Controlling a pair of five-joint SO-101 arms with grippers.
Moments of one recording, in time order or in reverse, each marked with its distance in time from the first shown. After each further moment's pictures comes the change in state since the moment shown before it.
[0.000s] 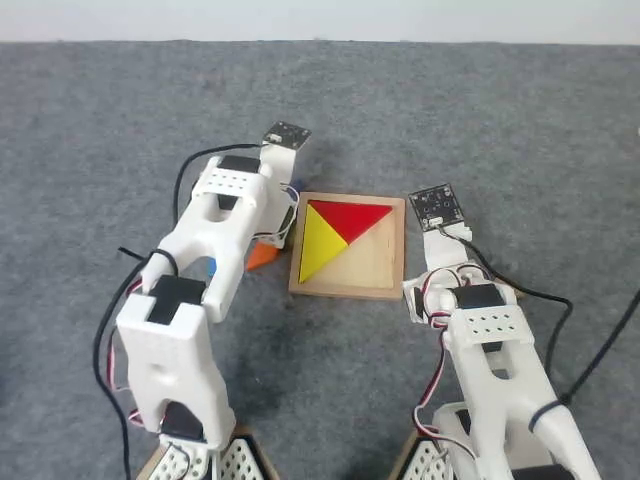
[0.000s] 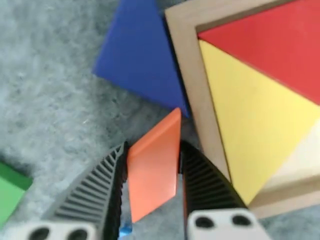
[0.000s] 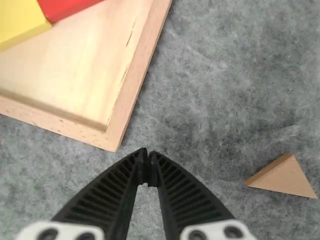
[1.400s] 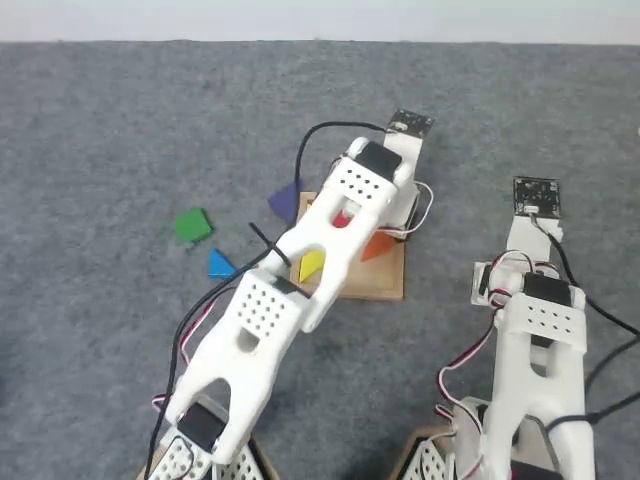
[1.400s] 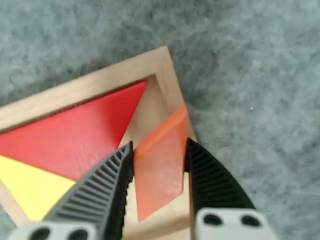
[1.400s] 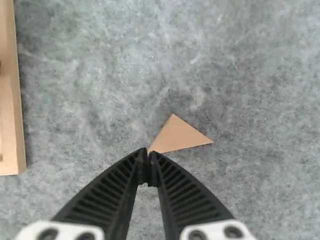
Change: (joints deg) left arm 24.9 33.6 -62.9 25.2 23.8; right arm 22.2 0.0 -7.1 6.9 -0.6
